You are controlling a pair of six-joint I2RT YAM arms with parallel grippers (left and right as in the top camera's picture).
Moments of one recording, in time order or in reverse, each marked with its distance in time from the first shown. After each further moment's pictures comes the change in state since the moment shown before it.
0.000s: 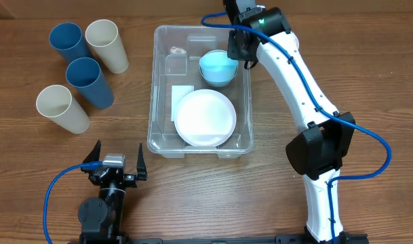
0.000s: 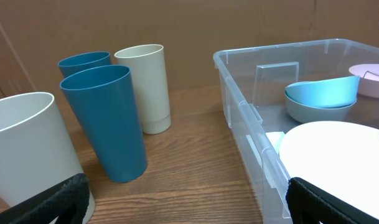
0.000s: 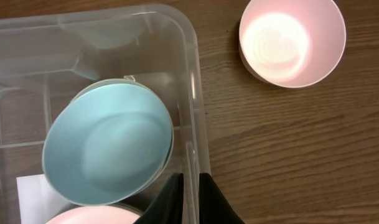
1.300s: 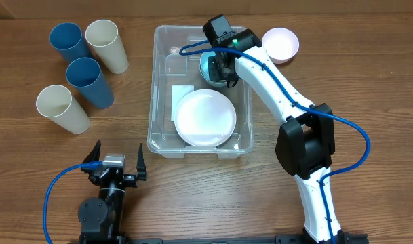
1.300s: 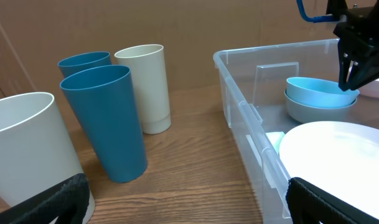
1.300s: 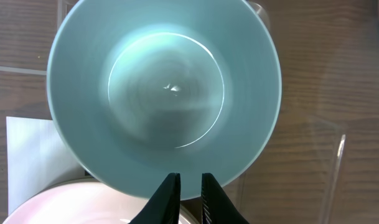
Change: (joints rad) left arm 0.000 0.000 0.000 0.000 0.000 0.000; right arm 0.077 0.054 -0.191 0.148 -0.134 -0.105
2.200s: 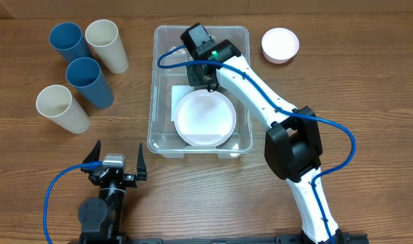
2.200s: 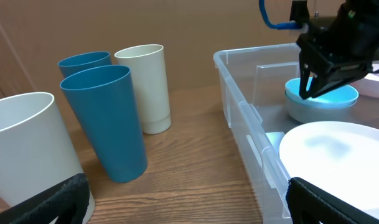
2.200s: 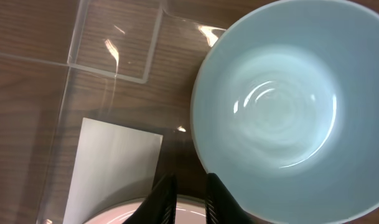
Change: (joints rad) left arm 0.000 0.000 0.000 0.000 0.000 0.000; right arm 0.097 0.037 0.000 0.133 -0.009 -0.026
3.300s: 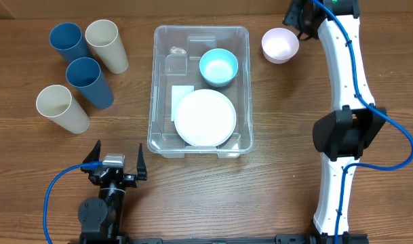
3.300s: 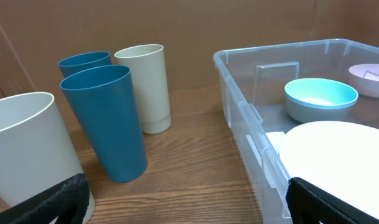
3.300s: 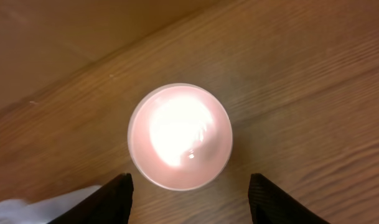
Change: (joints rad) left arm 0.000 0.000 0.000 0.000 0.000 0.000; right arm -0.513 0.032 0.360 -0.193 0.006 0.121
